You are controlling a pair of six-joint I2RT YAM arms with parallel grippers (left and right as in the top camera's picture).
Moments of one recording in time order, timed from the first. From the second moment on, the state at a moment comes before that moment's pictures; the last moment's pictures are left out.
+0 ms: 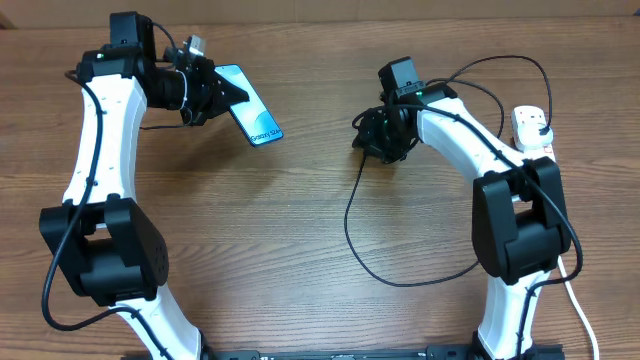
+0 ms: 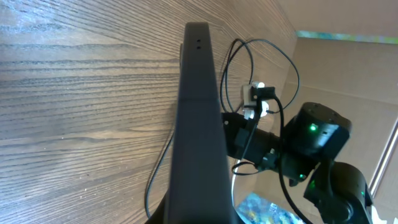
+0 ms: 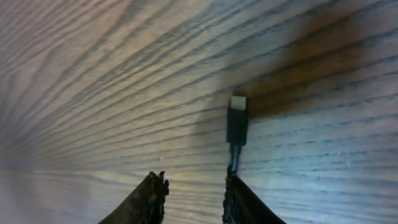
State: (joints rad) left arm 0.10 1.98 1.82 -1.09 0.89 -0.40; right arm 0.32 2.10 1.56 -0.76 -0.33 0.70
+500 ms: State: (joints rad) left arm 0.10 1.98 1.82 -1.11 0.89 -0.40; right arm 0.32 2.17 1.56 -0.75 -0.30 0.73
